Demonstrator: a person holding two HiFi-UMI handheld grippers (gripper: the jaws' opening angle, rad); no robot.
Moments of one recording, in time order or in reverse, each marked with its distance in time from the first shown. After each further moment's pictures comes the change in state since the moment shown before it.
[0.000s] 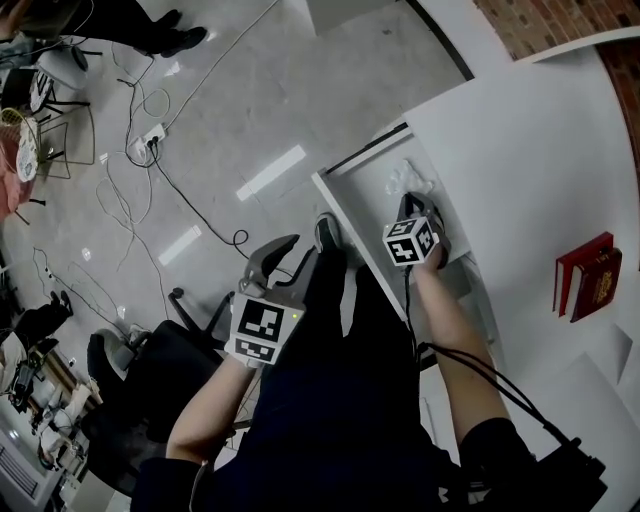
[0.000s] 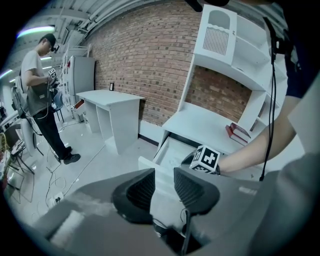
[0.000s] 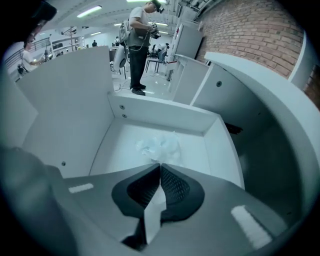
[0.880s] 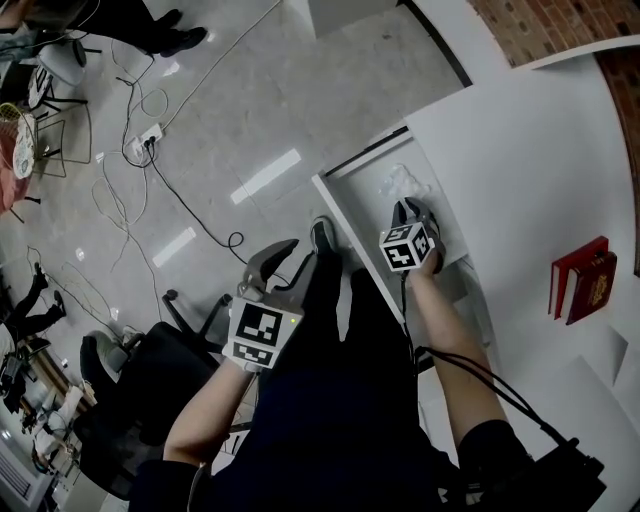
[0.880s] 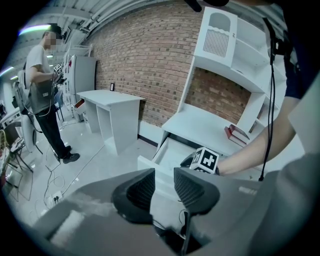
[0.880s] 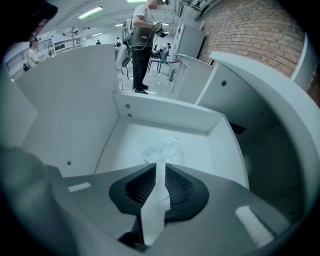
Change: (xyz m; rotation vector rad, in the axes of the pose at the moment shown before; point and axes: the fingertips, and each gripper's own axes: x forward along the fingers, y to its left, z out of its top) left arm -0.006 0.000 -0.004 -0.012 -0.016 -0.009; right arm 0.000 0.014 -0.001 -0.010 -0.001 0.026
